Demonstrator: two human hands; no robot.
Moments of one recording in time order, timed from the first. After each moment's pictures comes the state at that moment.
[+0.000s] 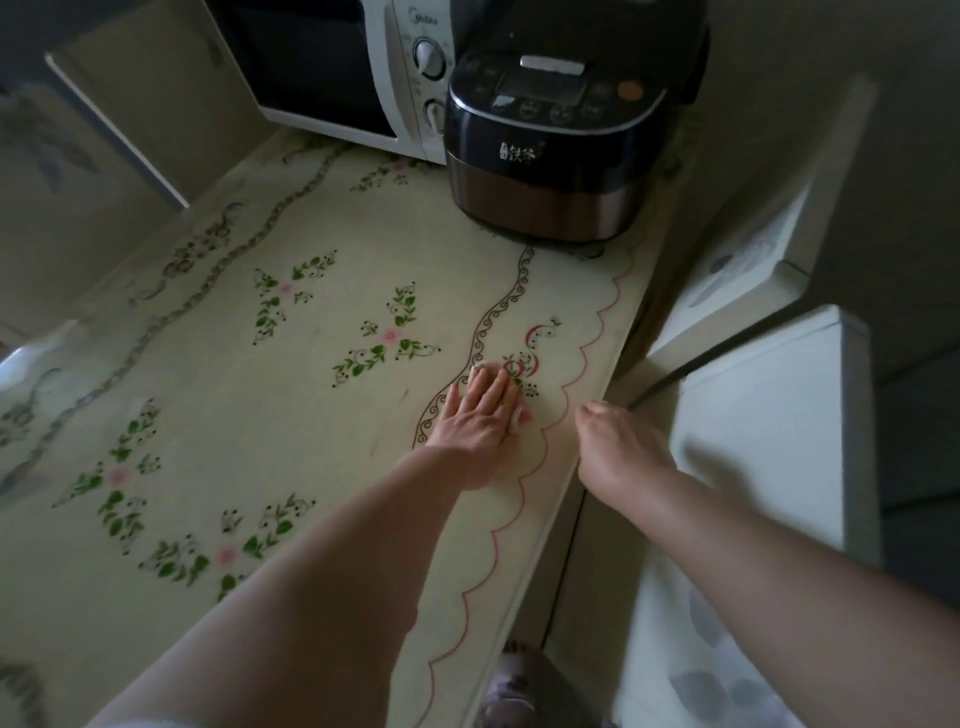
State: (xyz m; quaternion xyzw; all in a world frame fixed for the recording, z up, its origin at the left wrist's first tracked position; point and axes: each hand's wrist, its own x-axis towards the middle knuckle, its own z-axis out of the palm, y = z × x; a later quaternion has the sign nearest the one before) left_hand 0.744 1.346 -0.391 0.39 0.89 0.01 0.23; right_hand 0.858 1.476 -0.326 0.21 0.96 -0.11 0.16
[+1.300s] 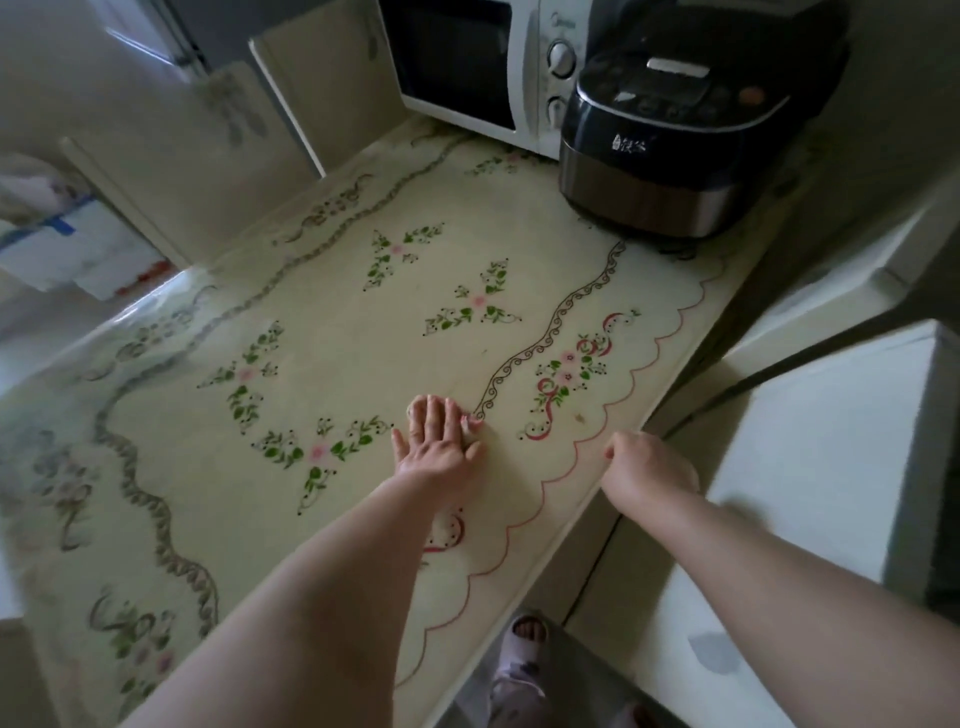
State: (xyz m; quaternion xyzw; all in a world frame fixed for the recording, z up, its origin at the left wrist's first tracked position) left_hand 0.801 1.233 -0.386 0.07 0.95 0.06 0.29; right_hand 0.890 1.436 -0.342 0.23 0.94 -0.14 0.19
